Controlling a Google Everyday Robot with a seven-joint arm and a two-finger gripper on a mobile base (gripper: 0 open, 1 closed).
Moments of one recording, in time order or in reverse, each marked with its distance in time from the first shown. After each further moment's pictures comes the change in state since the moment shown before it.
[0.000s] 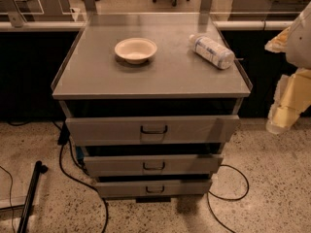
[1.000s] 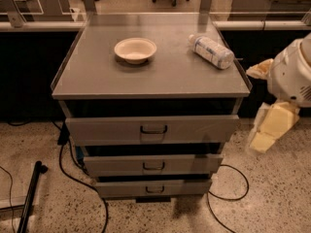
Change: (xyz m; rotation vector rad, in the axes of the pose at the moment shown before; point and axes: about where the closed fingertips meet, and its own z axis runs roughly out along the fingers) arm -0.013 0.026 0.049 -0.055 -0.155 0.003
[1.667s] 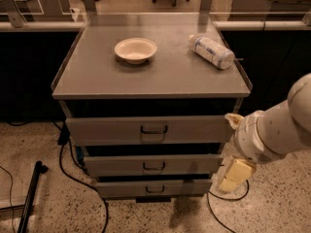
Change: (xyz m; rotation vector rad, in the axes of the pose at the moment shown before) arm 0.028 0.041 0.123 0.044 -0.042 0.014
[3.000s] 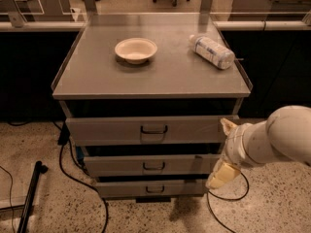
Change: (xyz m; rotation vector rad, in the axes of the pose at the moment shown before) arm 0.024 -0.023 0.063 0.117 -0.018 0.017
